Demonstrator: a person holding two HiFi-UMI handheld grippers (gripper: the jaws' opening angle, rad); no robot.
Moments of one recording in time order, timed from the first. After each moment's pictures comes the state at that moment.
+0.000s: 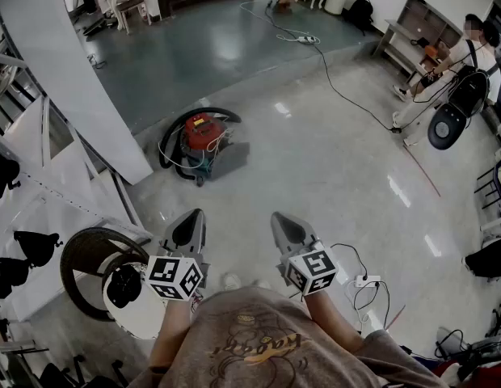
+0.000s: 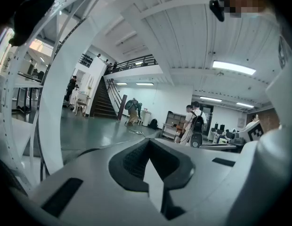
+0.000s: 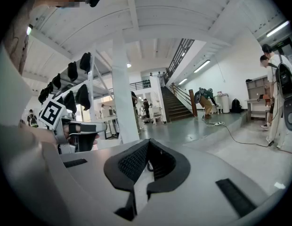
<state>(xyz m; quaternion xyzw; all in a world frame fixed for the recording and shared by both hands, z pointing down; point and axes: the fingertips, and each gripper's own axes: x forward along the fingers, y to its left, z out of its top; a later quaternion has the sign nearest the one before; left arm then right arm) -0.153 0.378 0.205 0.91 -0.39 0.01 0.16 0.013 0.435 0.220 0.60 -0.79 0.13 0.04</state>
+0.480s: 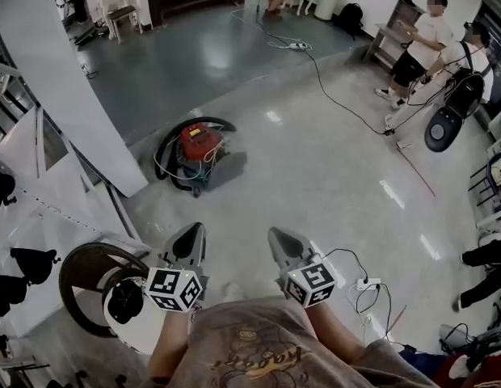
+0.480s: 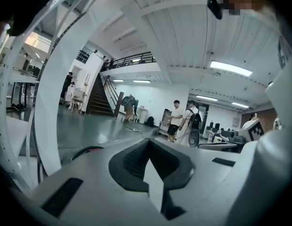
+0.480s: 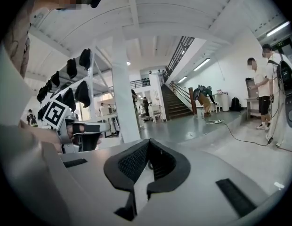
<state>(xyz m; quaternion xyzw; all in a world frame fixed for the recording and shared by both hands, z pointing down) -0.174 0.370 0.228 0.91 -0.37 0.03 0.17 -0.017 0.435 0.239 0.60 -0.78 0.14 0.05</state>
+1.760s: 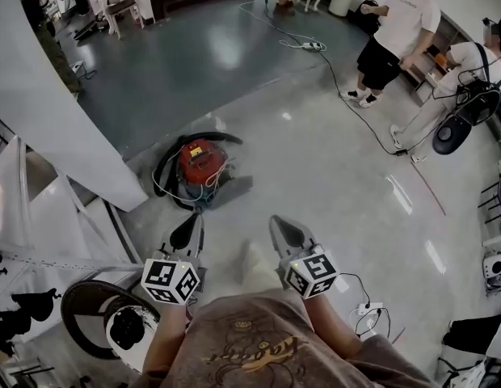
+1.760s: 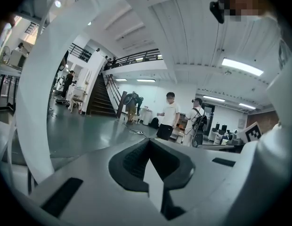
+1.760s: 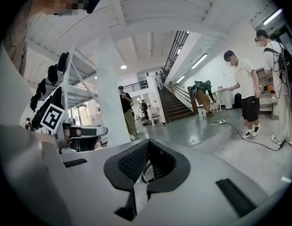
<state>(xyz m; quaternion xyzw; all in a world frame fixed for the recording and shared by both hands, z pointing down) -0.108 0.177 0.227 0.91 -0.38 0.02 0.18 0.057 0.232 0.241 0.59 -0.79 0.15 0.01</state>
